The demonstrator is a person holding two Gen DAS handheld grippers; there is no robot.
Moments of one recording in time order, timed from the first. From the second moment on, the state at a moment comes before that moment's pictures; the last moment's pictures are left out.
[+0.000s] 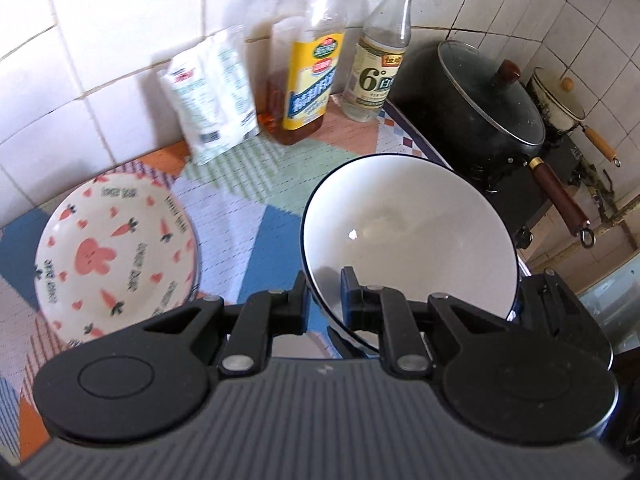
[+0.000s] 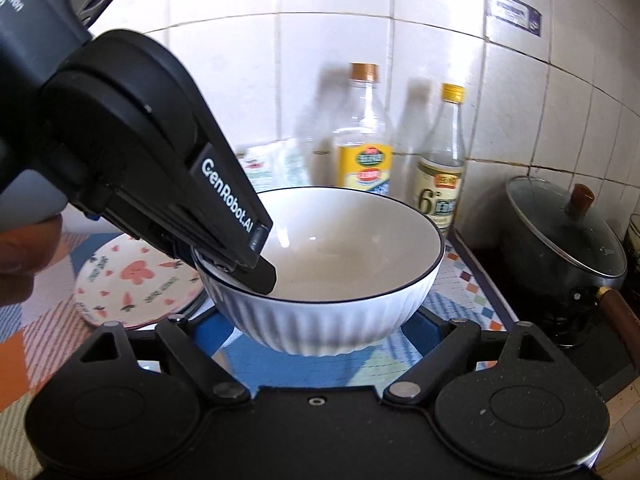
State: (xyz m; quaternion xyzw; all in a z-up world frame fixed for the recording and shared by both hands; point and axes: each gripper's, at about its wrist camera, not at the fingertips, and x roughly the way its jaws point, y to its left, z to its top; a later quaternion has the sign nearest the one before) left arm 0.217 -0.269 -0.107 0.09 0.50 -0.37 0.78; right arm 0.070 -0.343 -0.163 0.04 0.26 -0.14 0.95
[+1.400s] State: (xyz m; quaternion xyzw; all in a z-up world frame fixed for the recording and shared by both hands) left arm 0.216 -0.195 -0.160 0.17 0.53 -0.35 0.76; right arm 0.076 -0.253 -0.189 0.06 0.33 -0.09 0.94
